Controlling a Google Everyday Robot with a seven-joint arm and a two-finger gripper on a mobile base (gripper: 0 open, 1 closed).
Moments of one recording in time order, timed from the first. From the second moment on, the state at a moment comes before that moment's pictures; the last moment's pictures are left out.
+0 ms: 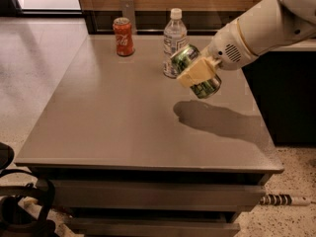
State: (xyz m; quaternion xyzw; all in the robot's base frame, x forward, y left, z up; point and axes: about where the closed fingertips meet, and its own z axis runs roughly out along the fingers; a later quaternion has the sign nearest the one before) arm 0.550 -0.083 0.929 -0.47 0.80 0.20 0.31
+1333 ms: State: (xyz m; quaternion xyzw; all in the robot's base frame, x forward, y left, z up) arm 0.529 -0.089 0.903 -0.50 0.67 0.28 0.48
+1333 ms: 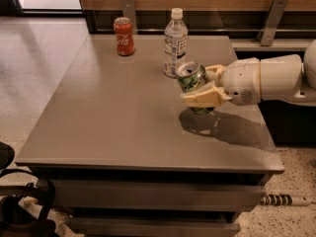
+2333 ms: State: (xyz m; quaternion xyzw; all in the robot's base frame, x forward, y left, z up) arm 0.529 -0.056 0.883 -0.50 0.63 0.33 0.49
